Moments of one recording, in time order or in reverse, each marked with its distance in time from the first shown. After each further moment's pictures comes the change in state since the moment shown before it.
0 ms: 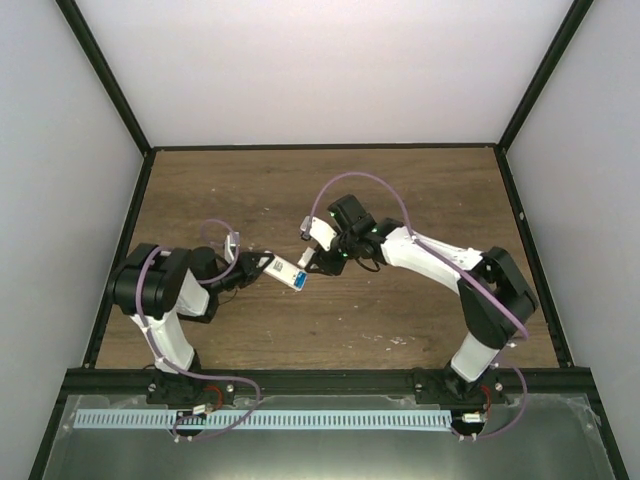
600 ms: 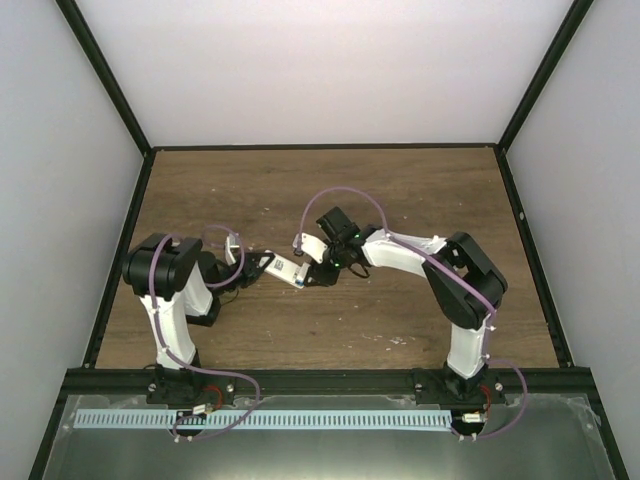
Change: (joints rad) left arm 0.005 0.186 -0.002 0.282 -0.003 -0.062; right arm 0.019 0.185 0.007 0.053 -0.010 -0.096
